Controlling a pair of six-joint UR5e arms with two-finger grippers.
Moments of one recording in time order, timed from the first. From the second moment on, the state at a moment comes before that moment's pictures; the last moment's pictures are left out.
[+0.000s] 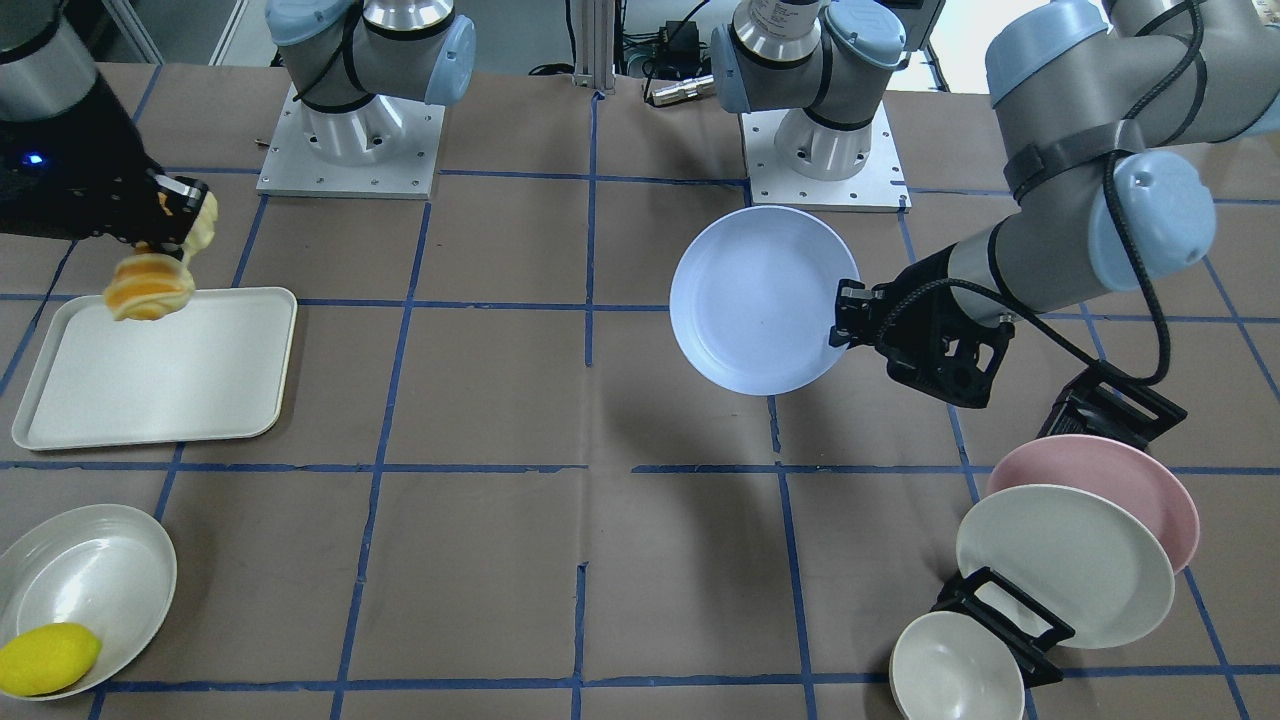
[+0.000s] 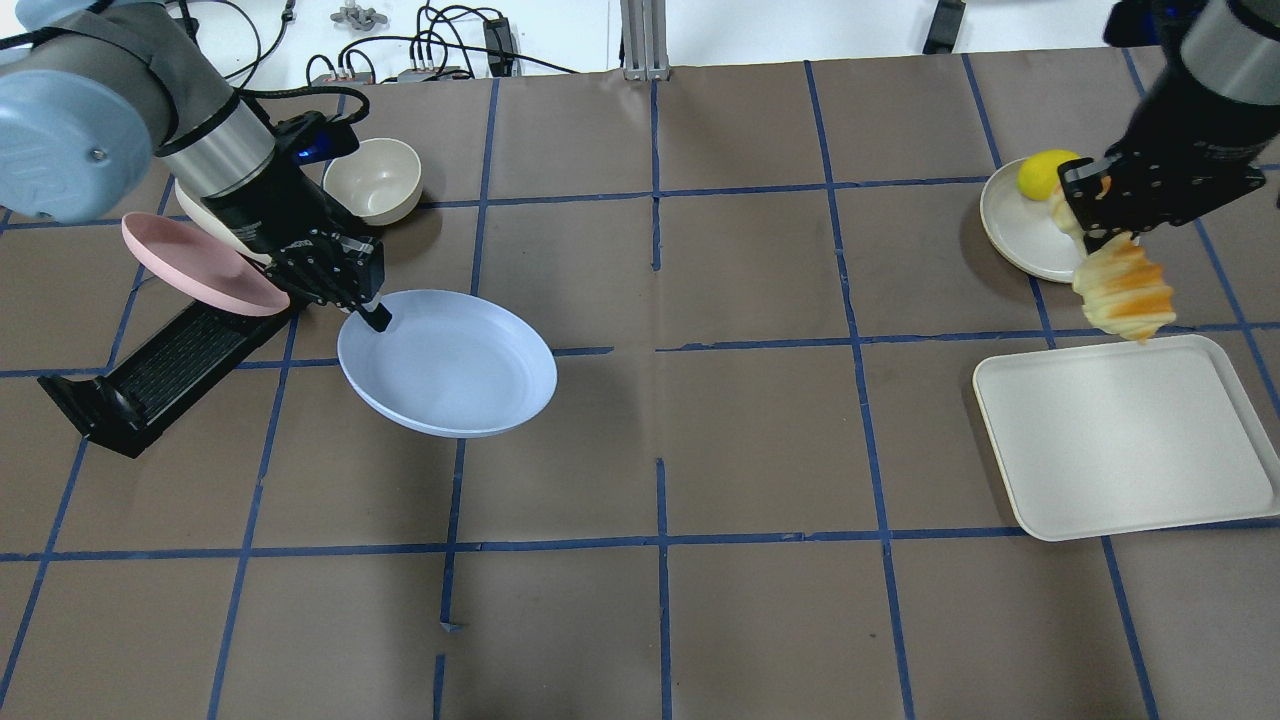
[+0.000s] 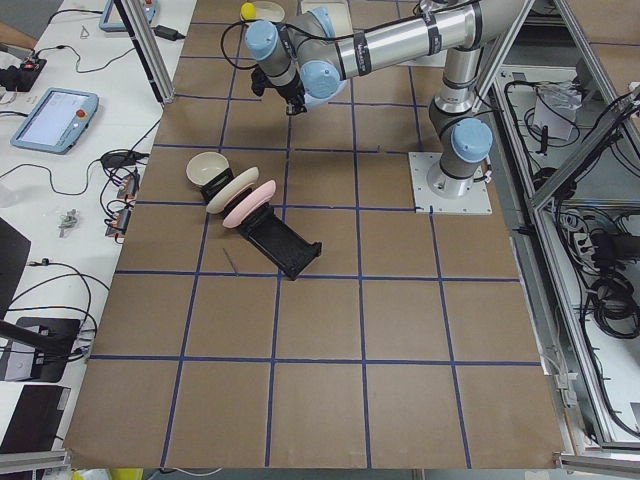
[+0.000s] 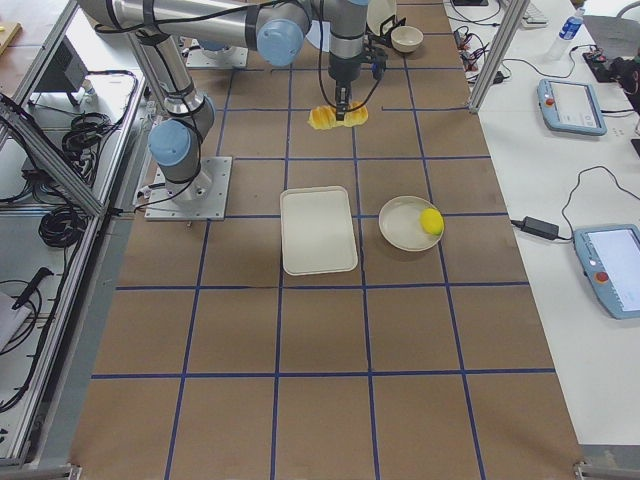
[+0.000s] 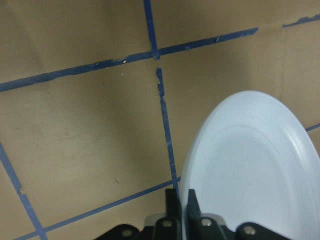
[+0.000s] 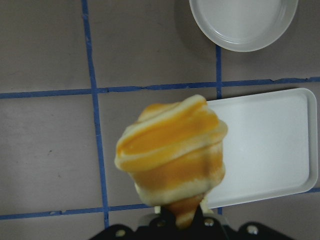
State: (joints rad) left arm -1.41 -1.76 -1.63 -1.66 1.31 0.43; right arm 1.41 -1.61 1.64 -1.61 -1.65 -0.13
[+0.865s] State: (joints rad) left arm -1.56 -1.96 -1.69 -1.29 1.17 0.37; right arm 1.64 -1.45 1.61 -1.75 -1.54 0.04
